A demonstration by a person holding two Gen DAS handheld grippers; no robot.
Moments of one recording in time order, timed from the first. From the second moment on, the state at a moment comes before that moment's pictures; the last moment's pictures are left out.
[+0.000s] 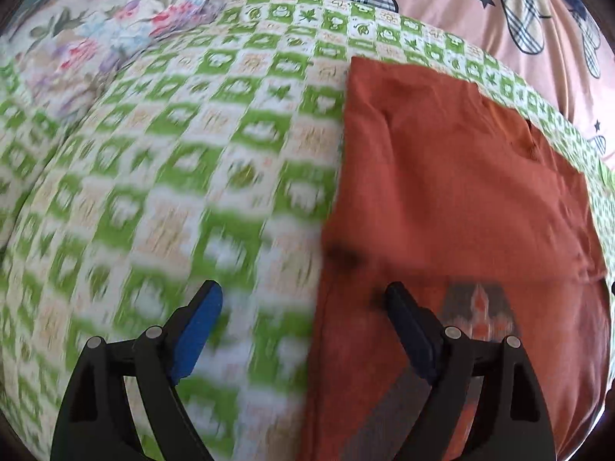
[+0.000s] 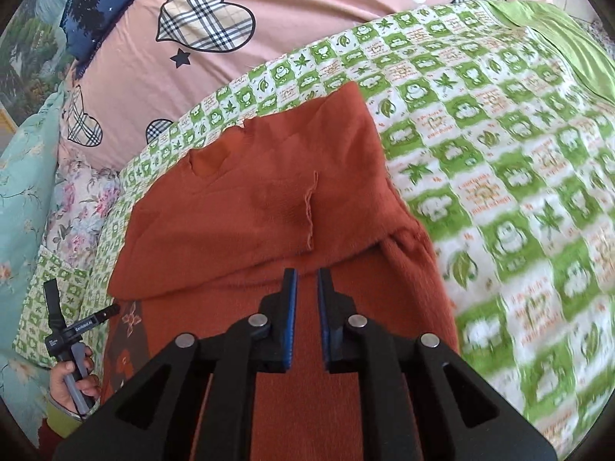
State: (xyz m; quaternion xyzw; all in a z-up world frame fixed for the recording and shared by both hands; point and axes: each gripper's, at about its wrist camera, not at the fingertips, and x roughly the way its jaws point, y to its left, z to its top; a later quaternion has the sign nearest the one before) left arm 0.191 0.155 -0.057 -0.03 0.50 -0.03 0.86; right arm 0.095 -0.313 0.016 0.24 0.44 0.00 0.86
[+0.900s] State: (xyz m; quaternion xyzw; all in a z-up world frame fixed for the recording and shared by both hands) left arm -0.048 0.166 -0.053 -0.09 0.48 -0.29 0.82; right arm -0.095 -0.321 -0.002 0.26 0.48 0.14 0.82
